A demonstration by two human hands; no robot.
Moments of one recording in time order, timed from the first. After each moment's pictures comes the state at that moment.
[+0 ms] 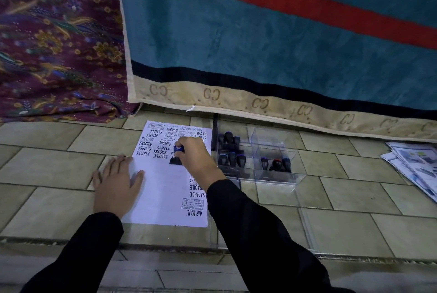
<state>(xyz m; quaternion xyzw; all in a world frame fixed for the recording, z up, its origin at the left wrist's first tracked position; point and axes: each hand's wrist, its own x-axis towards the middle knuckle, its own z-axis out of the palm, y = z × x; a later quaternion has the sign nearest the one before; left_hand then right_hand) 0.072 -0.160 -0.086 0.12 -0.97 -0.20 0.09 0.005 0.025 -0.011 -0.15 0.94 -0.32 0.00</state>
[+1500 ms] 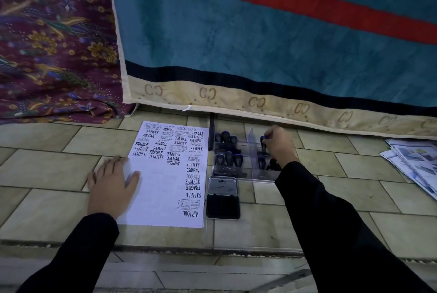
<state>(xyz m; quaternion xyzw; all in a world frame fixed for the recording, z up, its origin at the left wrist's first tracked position) 0.075 -0.155 -0.083 0.12 -0.97 -0.19 0.11 -0.037 0.233 -0.004 0.16 0.94 -0.31 -0.07</state>
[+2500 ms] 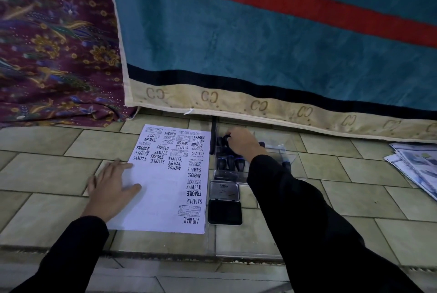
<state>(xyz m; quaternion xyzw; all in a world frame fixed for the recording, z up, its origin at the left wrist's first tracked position) 0.076 -0.165 -0.067 0.10 -0.95 -0.28 0.02 -0.059 0.144 0.001 -0.03 0.99 -0.15 0.05</state>
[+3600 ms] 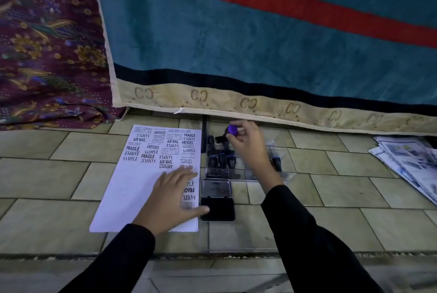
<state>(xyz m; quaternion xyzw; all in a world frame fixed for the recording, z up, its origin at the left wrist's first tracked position) 0.091 -0.052 -0.062 -0.19 -0.94 -0.28 0.00 0.000 0.170 0.011 -0.04 0.87 -0.46 -0.17</state>
